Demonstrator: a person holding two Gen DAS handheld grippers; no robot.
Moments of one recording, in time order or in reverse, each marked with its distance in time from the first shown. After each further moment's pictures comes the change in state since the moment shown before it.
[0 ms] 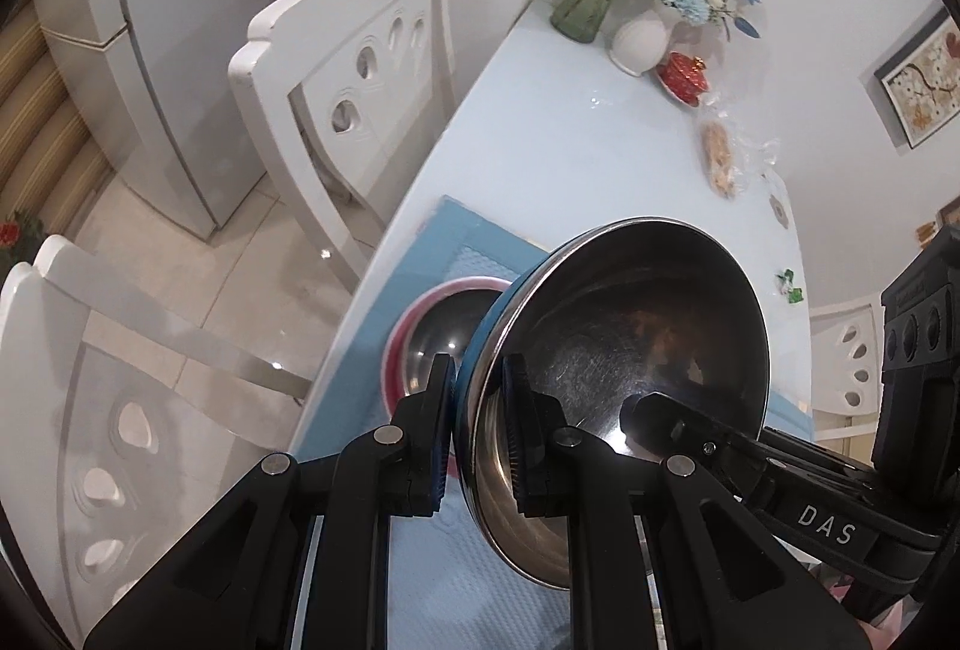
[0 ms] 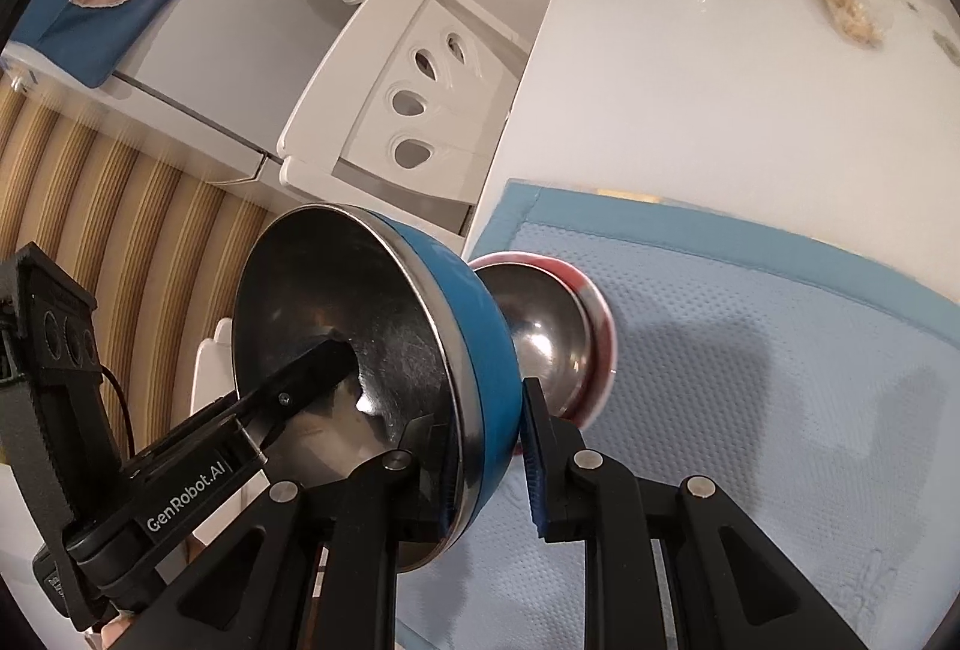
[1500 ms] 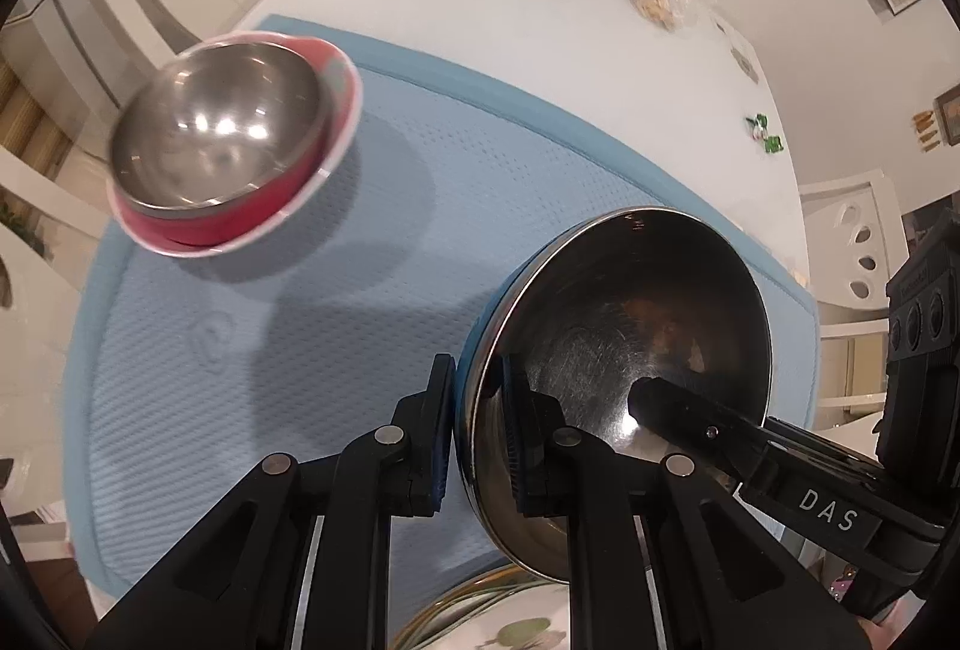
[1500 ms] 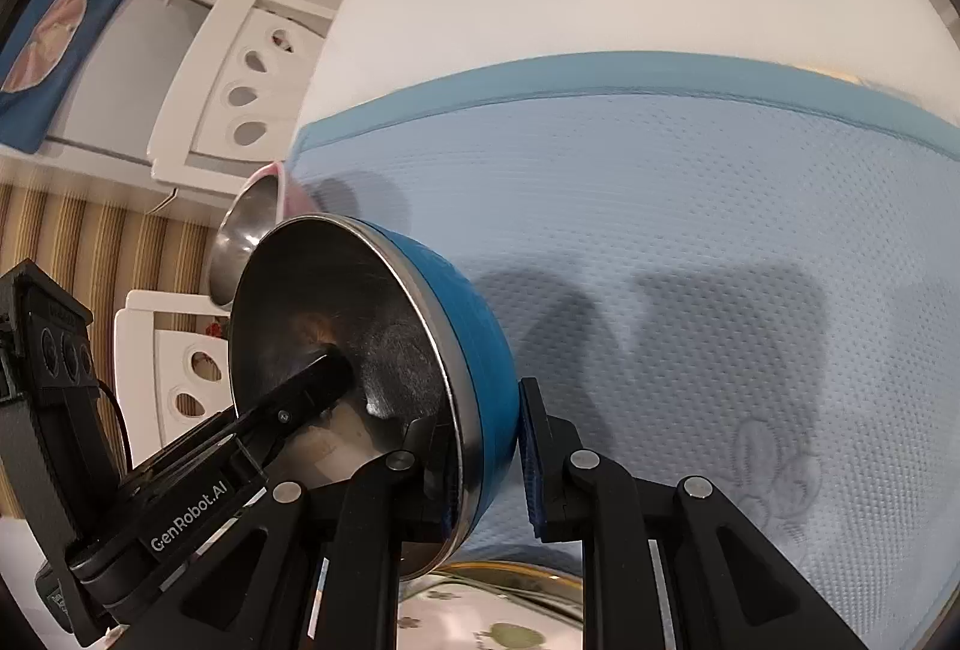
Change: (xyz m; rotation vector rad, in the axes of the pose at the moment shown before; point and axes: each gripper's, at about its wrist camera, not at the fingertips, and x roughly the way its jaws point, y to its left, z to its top) left arm 0.066 -0.129 -0.120 0.089 0.171 -0.010; right arm -0.049 -0.181 -0.110 0.185 0.034 -0.033
